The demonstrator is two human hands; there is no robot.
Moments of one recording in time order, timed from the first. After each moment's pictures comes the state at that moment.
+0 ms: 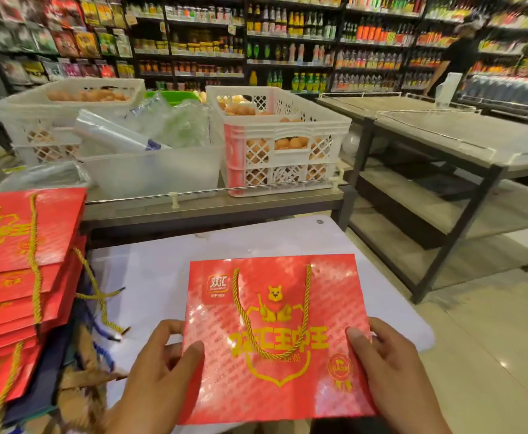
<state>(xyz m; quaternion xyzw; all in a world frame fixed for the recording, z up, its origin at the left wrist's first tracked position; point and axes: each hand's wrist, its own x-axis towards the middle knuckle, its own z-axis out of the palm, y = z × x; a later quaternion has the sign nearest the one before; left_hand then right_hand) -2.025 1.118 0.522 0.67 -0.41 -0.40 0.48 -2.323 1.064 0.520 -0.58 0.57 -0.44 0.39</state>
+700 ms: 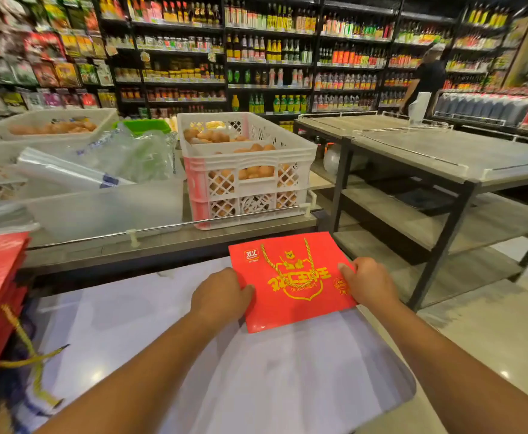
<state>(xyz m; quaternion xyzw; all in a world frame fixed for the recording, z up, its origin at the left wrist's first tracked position) -2.107 0.887 0.548 0.75 -0.63 -0.14 0.15 -2.401 0.805 0.515 -0.63 0.73 -0.24 0.10</state>
